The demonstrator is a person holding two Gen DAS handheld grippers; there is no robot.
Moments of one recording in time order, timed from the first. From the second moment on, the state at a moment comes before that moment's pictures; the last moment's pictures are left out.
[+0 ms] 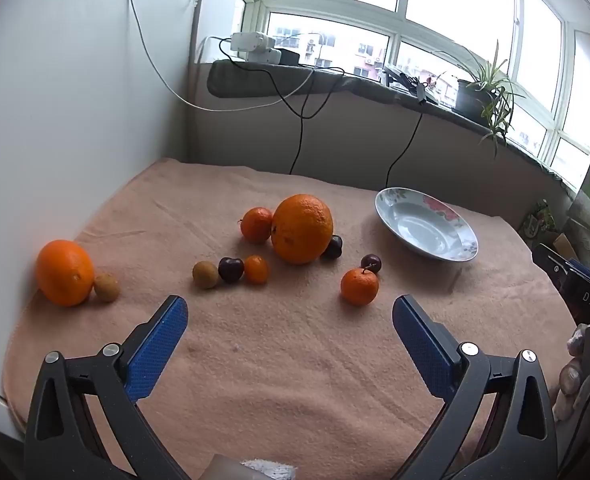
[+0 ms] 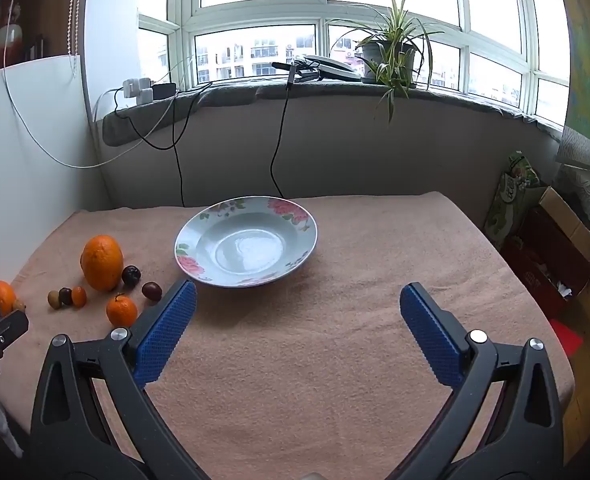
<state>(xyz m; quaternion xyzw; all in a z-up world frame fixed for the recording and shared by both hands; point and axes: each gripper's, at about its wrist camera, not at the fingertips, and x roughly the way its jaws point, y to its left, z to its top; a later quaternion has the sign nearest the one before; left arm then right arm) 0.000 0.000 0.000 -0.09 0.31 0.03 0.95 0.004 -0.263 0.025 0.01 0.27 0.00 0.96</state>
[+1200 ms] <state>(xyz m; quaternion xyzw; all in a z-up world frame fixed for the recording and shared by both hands) -0.003 0.007 -0.005 -0.09 0.31 0.03 0.95 0.009 -0.259 0.016 0.01 0.29 0.00 0.96</state>
